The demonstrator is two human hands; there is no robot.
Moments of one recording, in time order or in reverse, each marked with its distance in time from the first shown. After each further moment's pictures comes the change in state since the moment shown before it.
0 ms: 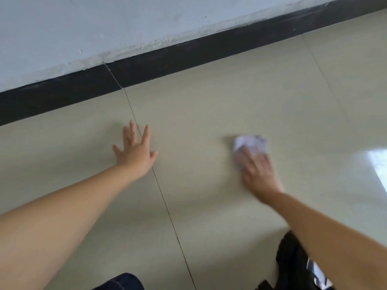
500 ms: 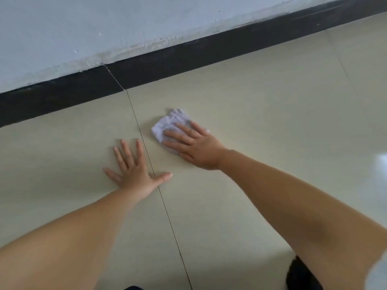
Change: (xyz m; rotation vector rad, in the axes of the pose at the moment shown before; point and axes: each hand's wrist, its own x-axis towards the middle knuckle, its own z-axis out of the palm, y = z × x) left_hand -0.006 -0.004 0.028 -0.132 -0.050 -0.223; right_hand 0.153 -0.114 -0.010 -0.102 -0.007 -0.671
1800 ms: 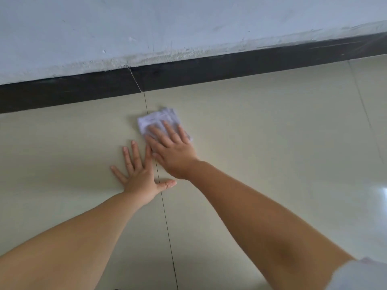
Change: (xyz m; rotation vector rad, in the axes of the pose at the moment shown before) left_hand 0.002 0.000 0.005 -0.039 -0.002 0.008; right_hand 0.071 -0.056 -0.017 0.126 -0.146 0.154
